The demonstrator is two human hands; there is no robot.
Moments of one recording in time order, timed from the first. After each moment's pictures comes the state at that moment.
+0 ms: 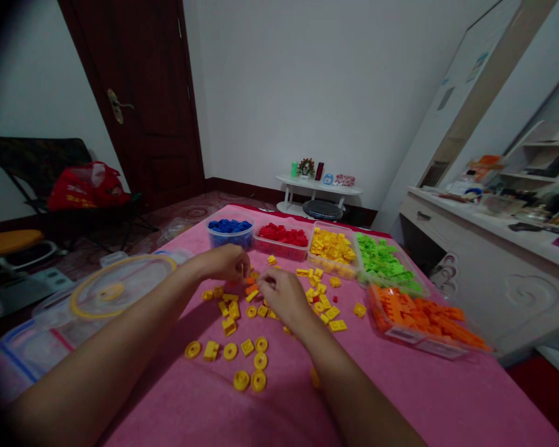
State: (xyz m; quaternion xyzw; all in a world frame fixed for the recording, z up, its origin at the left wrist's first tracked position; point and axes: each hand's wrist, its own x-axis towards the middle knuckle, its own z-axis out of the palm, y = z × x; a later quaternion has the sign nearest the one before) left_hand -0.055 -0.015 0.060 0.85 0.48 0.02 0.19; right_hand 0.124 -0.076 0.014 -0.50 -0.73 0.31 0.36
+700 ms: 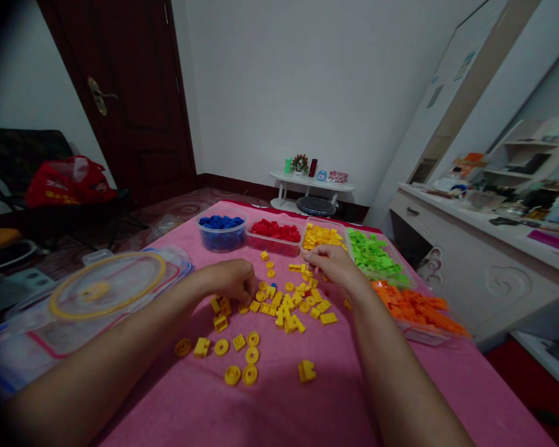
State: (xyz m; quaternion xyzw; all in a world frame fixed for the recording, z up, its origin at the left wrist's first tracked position) left_hand -0.023 -0.037 0.044 0.86 0.44 0.00 0.28; right_hand 0.221 -0.056 0.061 -0.61 -0.62 0.35 0.34
